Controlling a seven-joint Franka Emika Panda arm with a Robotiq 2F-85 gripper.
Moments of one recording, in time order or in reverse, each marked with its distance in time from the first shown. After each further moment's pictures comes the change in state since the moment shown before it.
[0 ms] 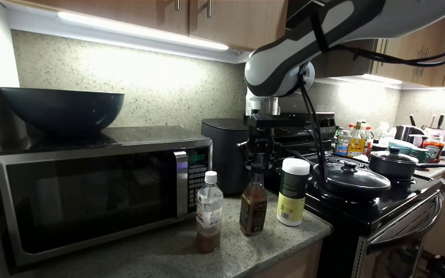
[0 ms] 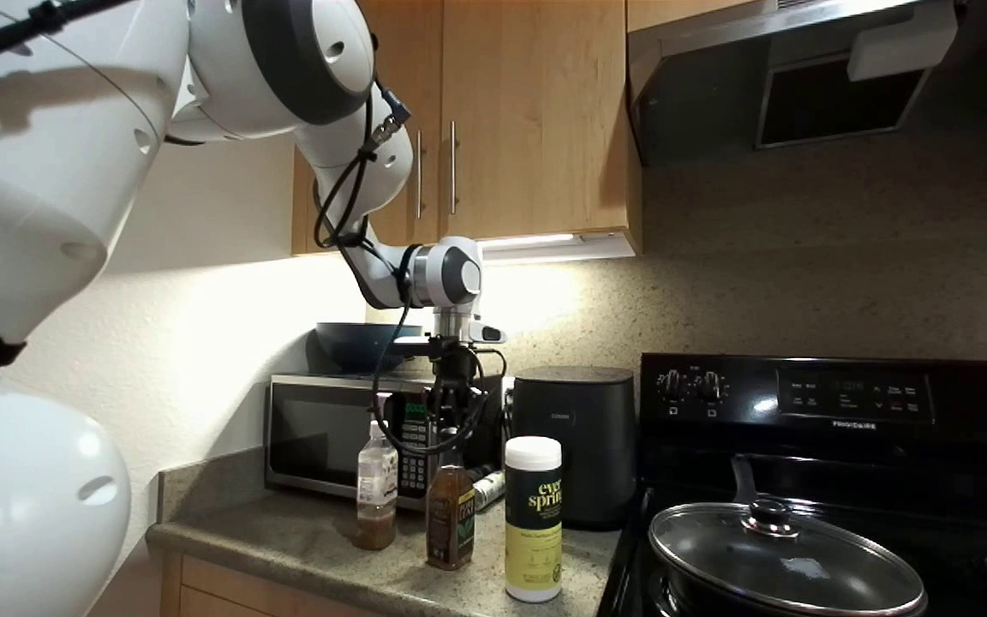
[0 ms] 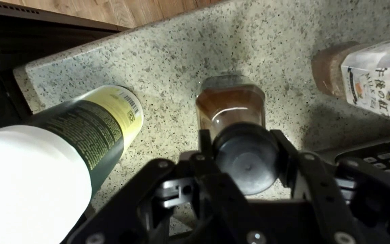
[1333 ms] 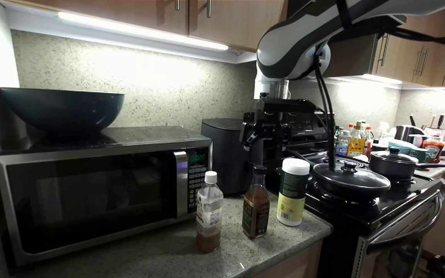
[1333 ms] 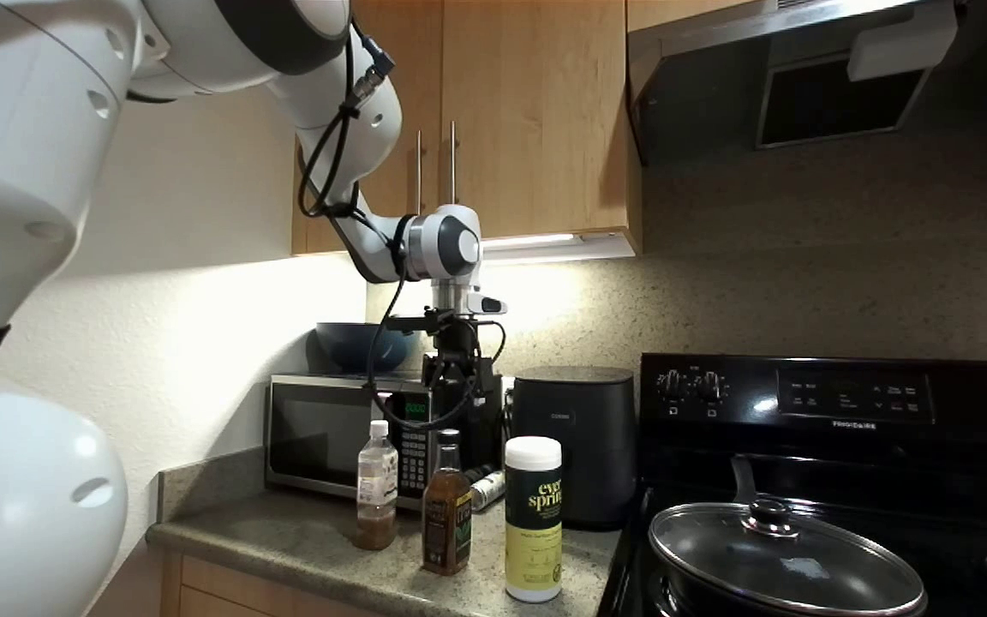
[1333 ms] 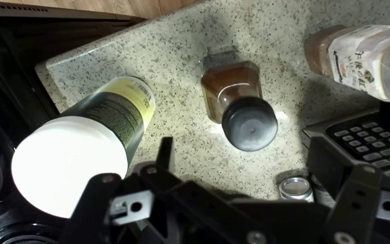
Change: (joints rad) arm -0.013 -0.116 0.001 -0.060 -0.012 0.020 0.048
